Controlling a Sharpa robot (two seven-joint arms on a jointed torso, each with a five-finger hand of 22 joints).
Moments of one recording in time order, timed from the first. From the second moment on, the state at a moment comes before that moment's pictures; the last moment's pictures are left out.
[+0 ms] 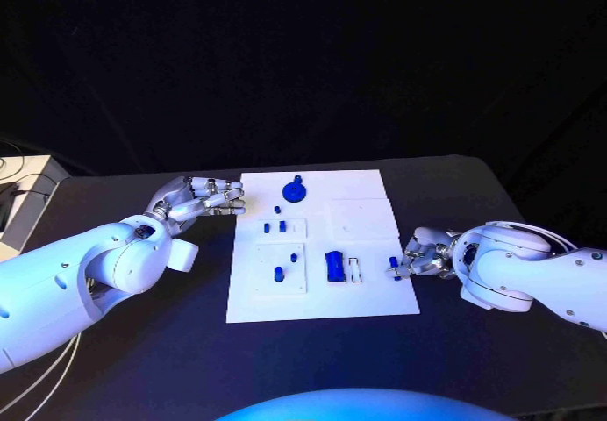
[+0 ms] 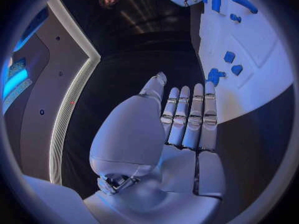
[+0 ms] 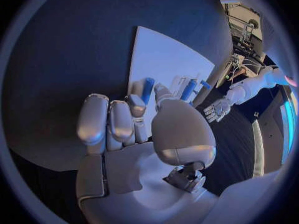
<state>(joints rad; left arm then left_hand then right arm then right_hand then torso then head) 0.99 -0.88 0.17 1.46 -0.28 -0.17 0.27 1.48 -0.05 -0.01 0.09 0.33 1.05 0.17 0.07 0.06 1.08 0.15 0.07 0.06 1.07 0.14 0.10 0.07 0.09 1.03 0.15 0.11 0.08 1.12 -1.13 -0.12 1.77 -1.25 -0.12 -0.57 1.06 -0.05 -0.04 0.21 0.30 1.15 0.01 0.23 0.86 1.30 -0.06 0.99 1.26 1.45 -0.10 1.23 1.06 0.08 1.47 -0.12 1.09 1.31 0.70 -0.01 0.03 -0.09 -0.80</state>
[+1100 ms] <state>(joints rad) 0.99 -0.89 0.17 1.47 -0.27 -0.17 0.26 1.48 -0.05 0.00 0.11 0.33 1.05 0.17 0.07 0.06 1.08 0.15 0.07 0.06 1.07 0.14 0.10 0.07 0.09 1.03 0.15 0.11 0.08 1.11 -1.09 -0.12 1.76 -1.31 -0.17 -0.55 1.11 -0.02 0.15 0.17 0.56 1.12 0.03 0.22 0.87 1.28 -0.05 0.97 1.25 1.45 -0.11 1.23 1.06 0.08 1.46 -0.12 1.09 1.31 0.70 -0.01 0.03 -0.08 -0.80</state>
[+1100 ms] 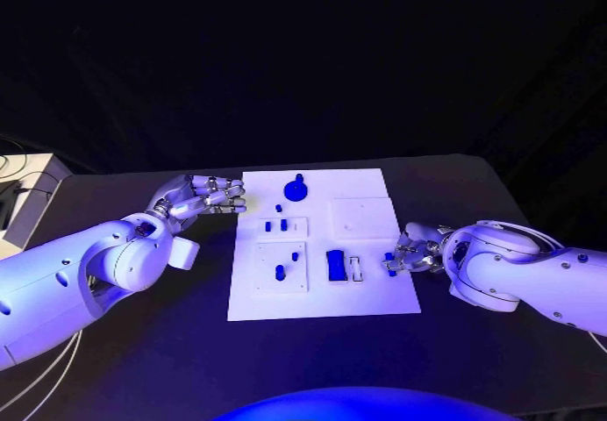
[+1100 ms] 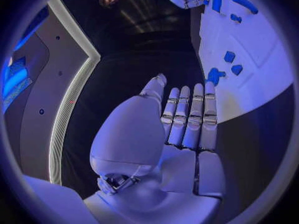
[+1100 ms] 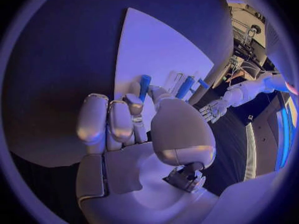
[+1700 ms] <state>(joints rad) 0.99 -0.89 0.17 1.46 -0.27 -0.17 0.26 1.48 -0.05 0.00 0.11 0.33 1.05 0.17 0.07 0.06 1.08 0.15 0.07 0.06 1.07 0.14 0.10 0.07 0.09 1.03 0.15 0.11 0.08 1.12 -1.11 -0.12 1.80 -1.12 -0.26 -0.50 1.06 -0.01 0.20 0.14 0.58 1.10 0.02 0.24 0.89 1.28 -0.05 0.96 1.24 1.45 -0.11 1.23 1.06 0.08 1.46 -0.12 1.09 1.31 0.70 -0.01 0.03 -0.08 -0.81</state>
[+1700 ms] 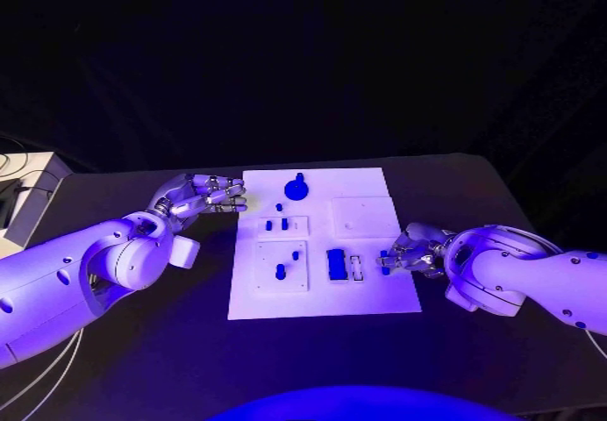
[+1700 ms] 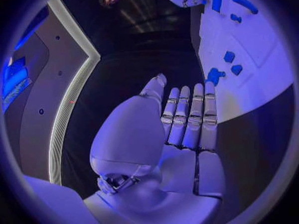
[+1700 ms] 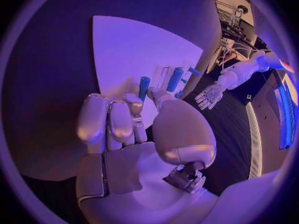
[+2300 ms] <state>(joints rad) 0.99 -0.89 0.17 1.47 -0.27 -0.17 0.26 1.48 -0.05 0.00 0.11 0.33 1.05 0.17 0.07 0.06 1.08 0.15 0.07 0.06 1.07 0.14 0.10 0.07 0.09 1.03 0.15 0.11 0.08 1.12 -1.04 -0.12 1.81 -1.03 -0.30 -0.48 1.05 -0.01 0.21 0.12 0.58 1.10 0.02 0.24 0.89 1.28 -0.05 0.96 1.24 1.45 -0.11 1.23 1.06 0.08 1.46 -0.12 1.09 1.31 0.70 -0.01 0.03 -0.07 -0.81</state>
